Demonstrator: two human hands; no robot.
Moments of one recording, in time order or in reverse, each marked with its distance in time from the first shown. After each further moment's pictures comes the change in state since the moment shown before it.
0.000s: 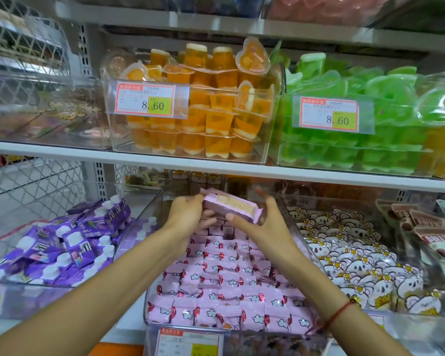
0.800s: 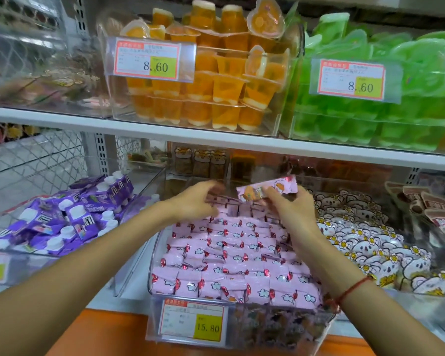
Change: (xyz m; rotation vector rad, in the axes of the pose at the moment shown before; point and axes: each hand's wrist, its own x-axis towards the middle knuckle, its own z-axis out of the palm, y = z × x) left_hand 0.020 -0.005 -0.020 0.964 -0.522 0.304; right_hand 0.006 0.004 -0.014 0.144 0.297 0.214
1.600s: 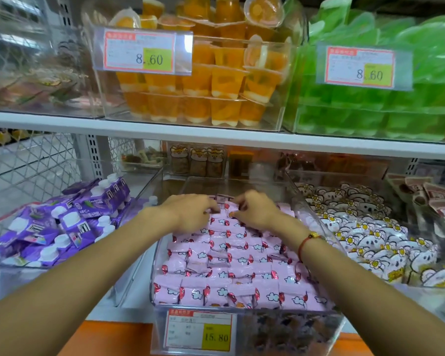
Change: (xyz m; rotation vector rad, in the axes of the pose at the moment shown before) left_hand 0.003 -0.015 -0.004 0.670 -0.131 -0.032; right_hand 0.037 0.018 0.047 -1.010 -0.474 -0.222
